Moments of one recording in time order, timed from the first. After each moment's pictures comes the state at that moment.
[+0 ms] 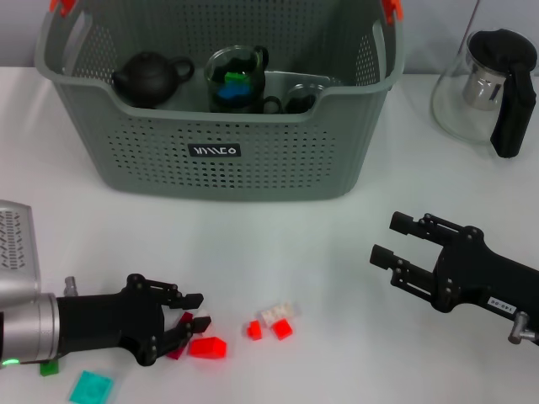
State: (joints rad) left arm -0.39 -2.17 0.53 0.65 2.31 1.54 -1.00; right arm 0.40 2.09 -0.69 -0.28 -1.73 -1.55 0.87
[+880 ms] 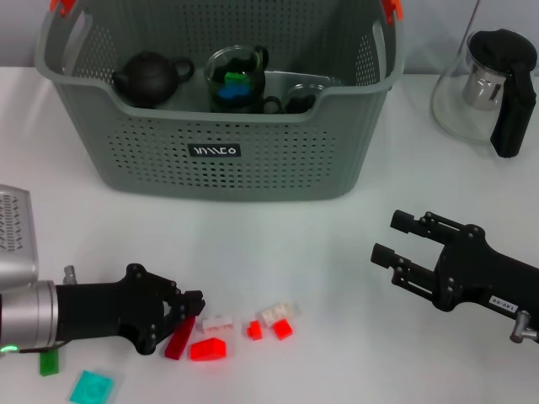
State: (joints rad) left arm -0.41 -2.16 0.53 0.66 2.31 1.55 -1.05; right arm 0.40 2.09 -0.69 -0.29 -1.73 -1.56 0.87
